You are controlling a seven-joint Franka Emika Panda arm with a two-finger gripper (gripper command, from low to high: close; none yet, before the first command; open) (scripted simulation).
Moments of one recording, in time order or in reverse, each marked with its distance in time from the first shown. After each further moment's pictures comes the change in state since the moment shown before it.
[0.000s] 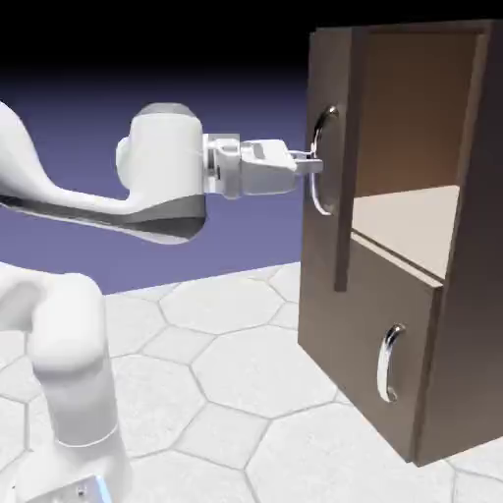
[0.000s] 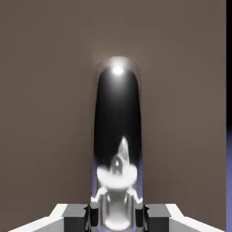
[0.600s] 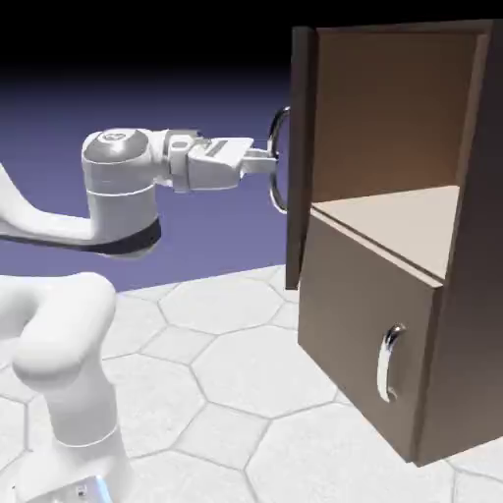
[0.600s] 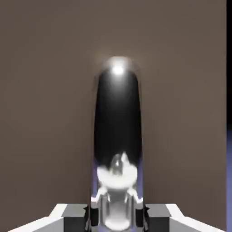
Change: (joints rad) arm -0.098 -0.330 0.208 -0.236 0.772 -0.130 -0.590
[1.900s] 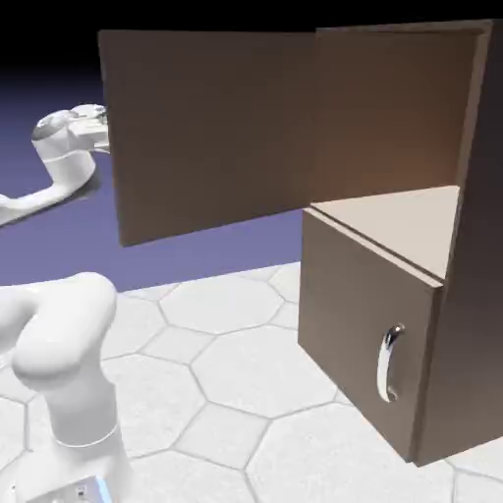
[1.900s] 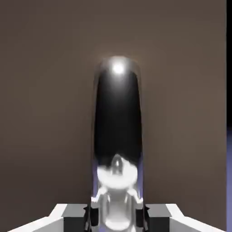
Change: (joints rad) arm -0.178 -0.101 1.018 0.788 0.911 -1.559 -0.199
